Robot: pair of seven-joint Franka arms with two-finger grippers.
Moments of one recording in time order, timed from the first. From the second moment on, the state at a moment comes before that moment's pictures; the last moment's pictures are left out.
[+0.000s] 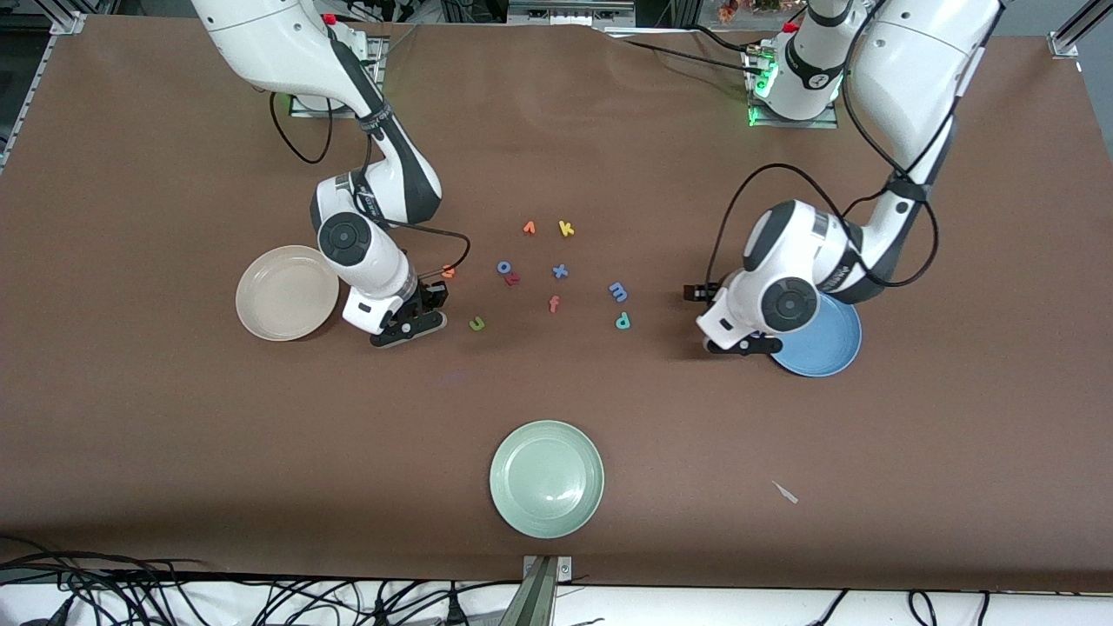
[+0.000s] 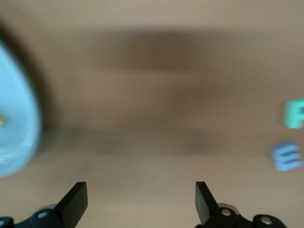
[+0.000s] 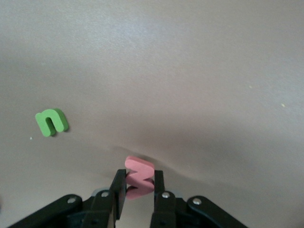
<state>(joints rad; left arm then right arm) -0.13 0.59 -0.30 -1.75 -0.03 1.95 -0.48 0.52 0.52 -0.08 -1.95 0.15 2.44 0.00</state>
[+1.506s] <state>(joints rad) -0.33 0.76 -0.30 -1.67 -0.12 2.24 -1.01 0.41 0.50 -0.35 -1.94 0.15 2.01 -0.21</state>
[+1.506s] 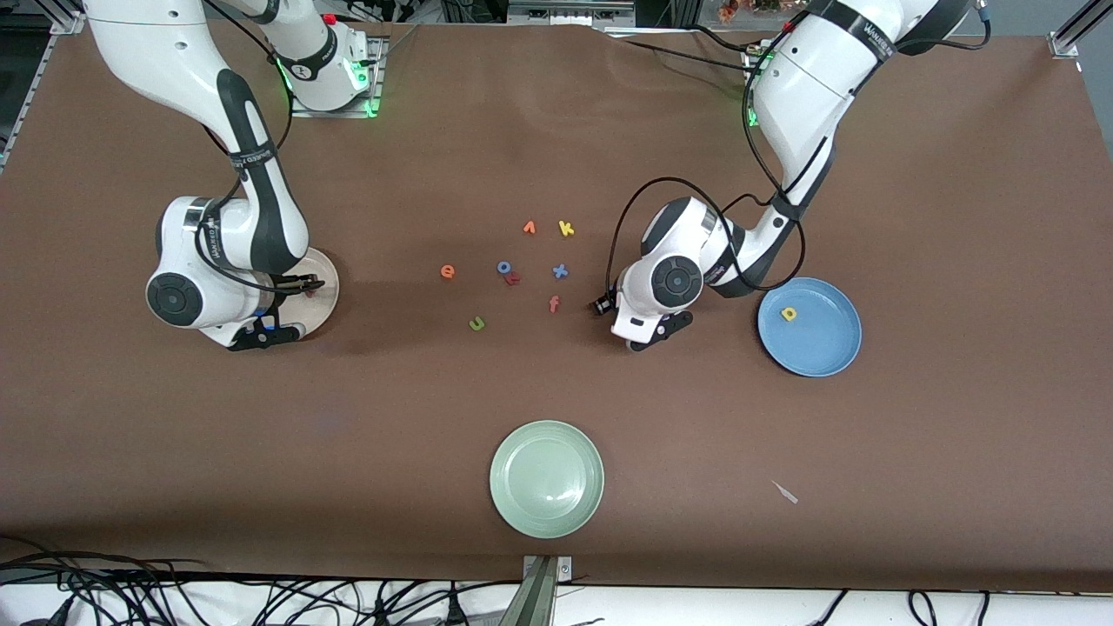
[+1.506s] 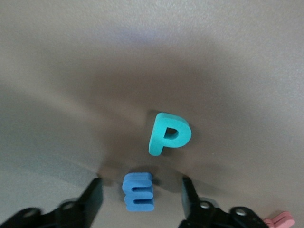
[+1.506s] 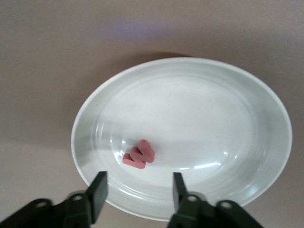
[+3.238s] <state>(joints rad) 0.16 0.72 -0.27 -1.58 0.00 1.74 -0.25 0.66 0.56 -0.11 -1.91 0.23 2.50 0.78</state>
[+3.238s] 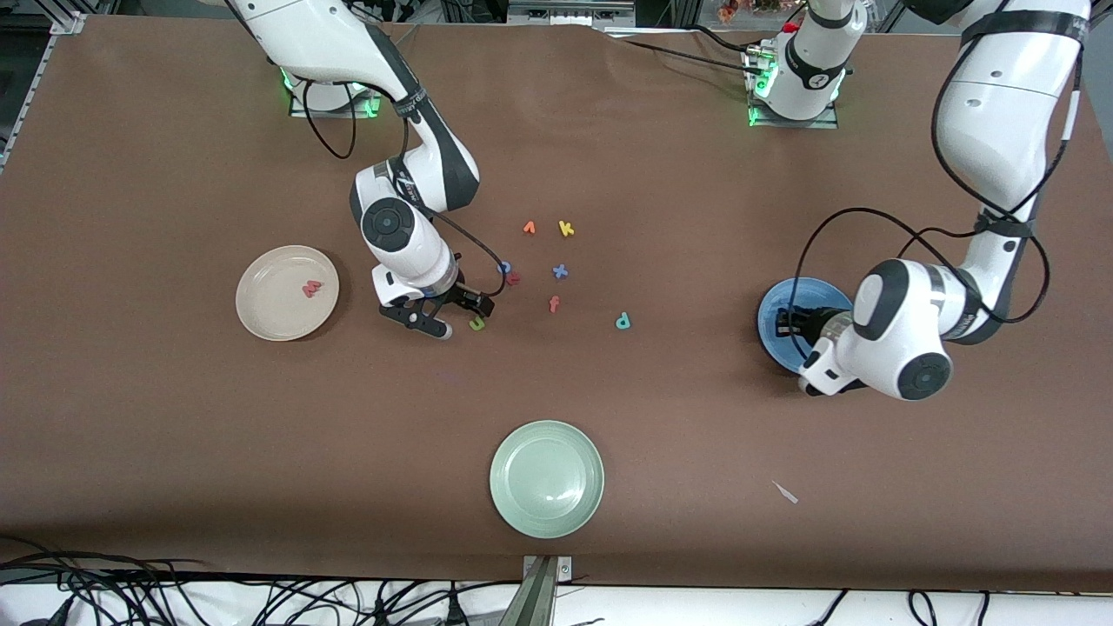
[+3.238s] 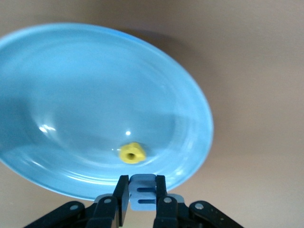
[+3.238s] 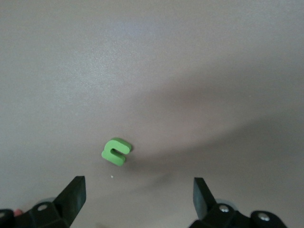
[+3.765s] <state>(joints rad) 0.17 0.72 -0.28 -1.58 0.00 1.74 -0.20 0.66 0.65 -0.11 -1.80 0.26 2.51 0.78</state>
